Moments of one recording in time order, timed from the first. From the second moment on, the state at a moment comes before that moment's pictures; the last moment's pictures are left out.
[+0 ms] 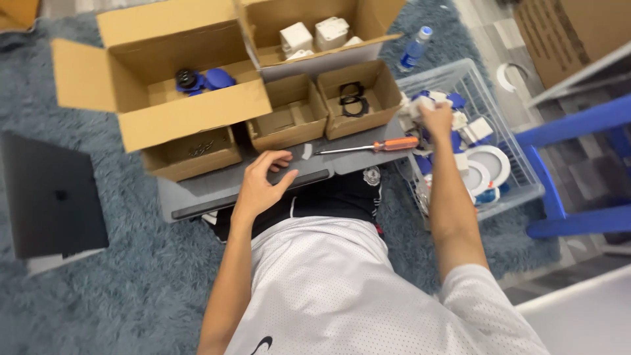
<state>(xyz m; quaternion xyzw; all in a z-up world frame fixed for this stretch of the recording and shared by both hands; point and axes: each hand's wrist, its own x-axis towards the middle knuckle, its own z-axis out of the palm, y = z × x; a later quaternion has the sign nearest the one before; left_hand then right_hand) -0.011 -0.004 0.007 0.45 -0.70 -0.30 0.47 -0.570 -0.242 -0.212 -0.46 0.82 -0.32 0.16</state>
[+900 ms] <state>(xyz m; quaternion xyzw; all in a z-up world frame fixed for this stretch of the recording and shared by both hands) -0.002 -0.005 0.002 0.38 -0.61 -0.36 0.59 -0.230 -0.046 0.022 -0.75 0.26 -0.52 0.31</state>
